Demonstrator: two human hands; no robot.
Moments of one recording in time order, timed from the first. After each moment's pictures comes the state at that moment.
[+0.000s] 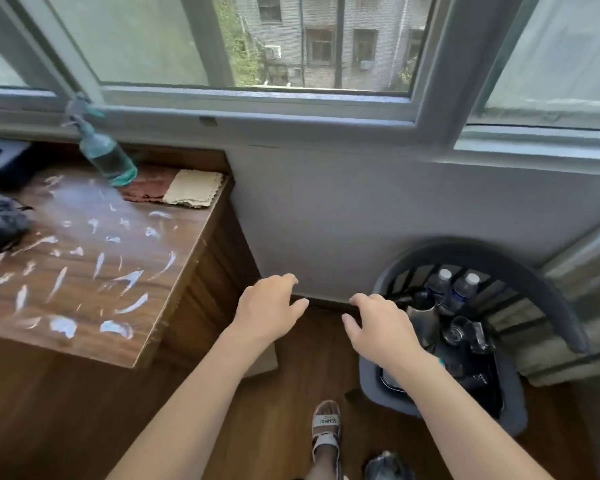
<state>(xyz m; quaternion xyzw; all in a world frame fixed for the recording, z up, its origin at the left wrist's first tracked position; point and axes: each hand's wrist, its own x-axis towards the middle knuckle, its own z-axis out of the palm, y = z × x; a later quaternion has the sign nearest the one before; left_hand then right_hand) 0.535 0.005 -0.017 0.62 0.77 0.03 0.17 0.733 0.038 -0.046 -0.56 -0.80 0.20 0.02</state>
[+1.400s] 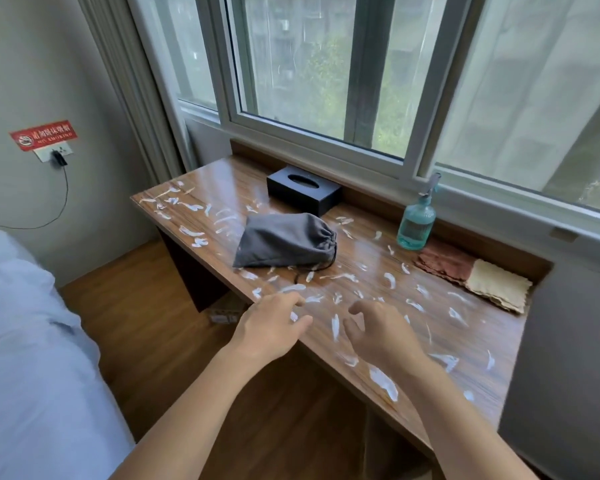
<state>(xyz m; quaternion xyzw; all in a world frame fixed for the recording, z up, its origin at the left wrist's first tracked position) 0.019 -0.255 0.052 0.42 0.88 0.18 0.13 0.170 -0.115 0.048 -0.33 -0.92 0.22 0.07</state>
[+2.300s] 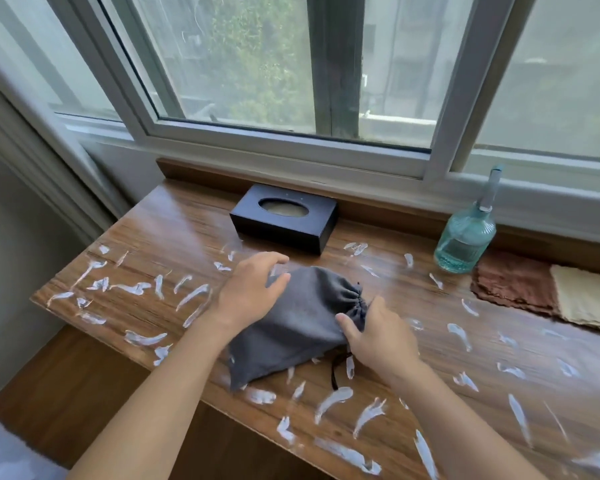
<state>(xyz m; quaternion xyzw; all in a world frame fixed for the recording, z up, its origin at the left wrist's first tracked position) -0.291 -0.063 0.030 0.56 0.79 0.21 0.12 -0.064 0.005 -0.024 -0.56 -0.78 0.28 0.04</state>
